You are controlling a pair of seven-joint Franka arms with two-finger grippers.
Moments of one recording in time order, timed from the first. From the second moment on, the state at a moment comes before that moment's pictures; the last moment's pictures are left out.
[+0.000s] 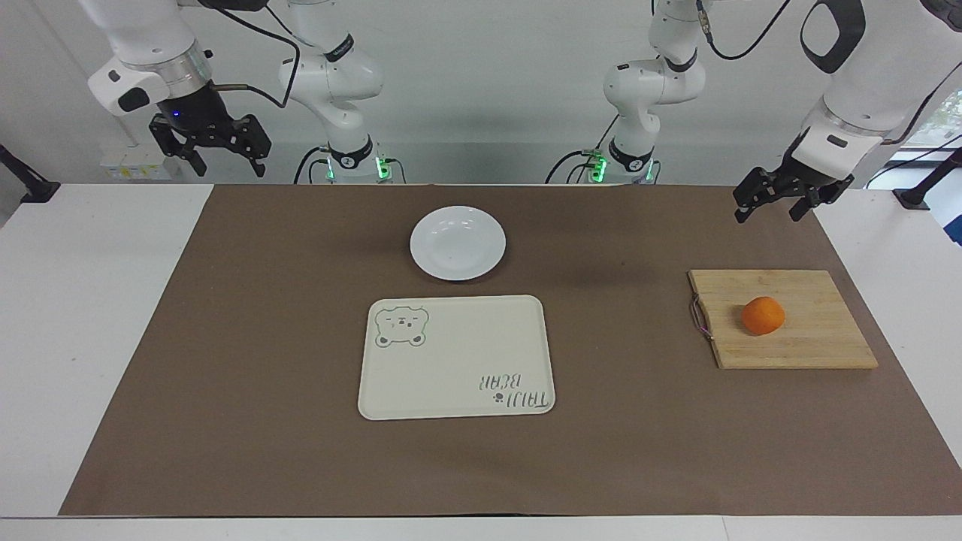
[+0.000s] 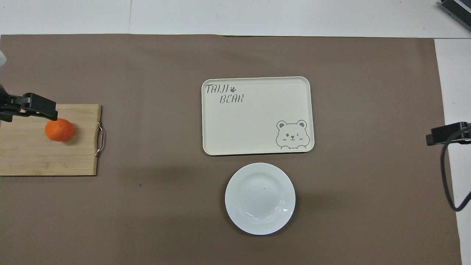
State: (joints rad) left arm 0.05 0.07 -0.10 -1.48 -0.01 1.51 -0.04; right arm 0.07 -0.08 -0.12 -1.58 -0.02 1.46 -0.03
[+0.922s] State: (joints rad) left arm 0.13 0.09 -0.10 -1.59 -0.01 1.64 0.15; right arm 0.07 -0.08 -0.12 -1.58 -0.02 1.46 -0.03
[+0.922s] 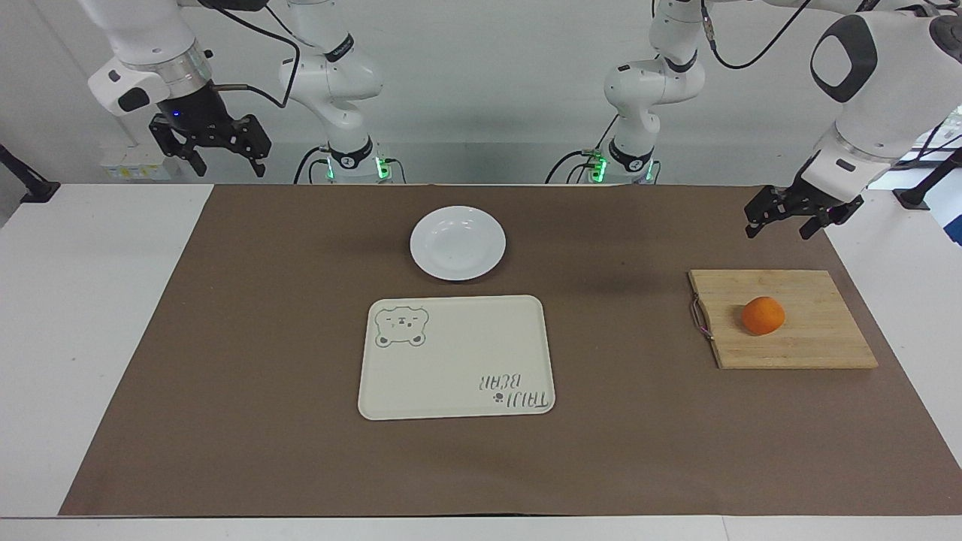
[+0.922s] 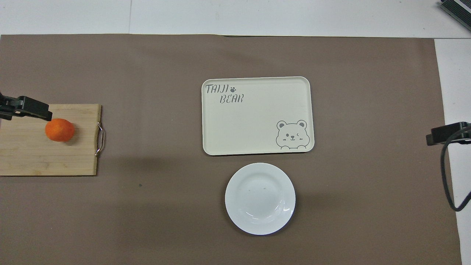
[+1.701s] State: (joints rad) left arm 0.23 0.19 -0.09 -1.73 -0.01 1.86 0.35; right arm 0.07 -0.08 -0.12 -1.58 -0.02 1.46 -0.03
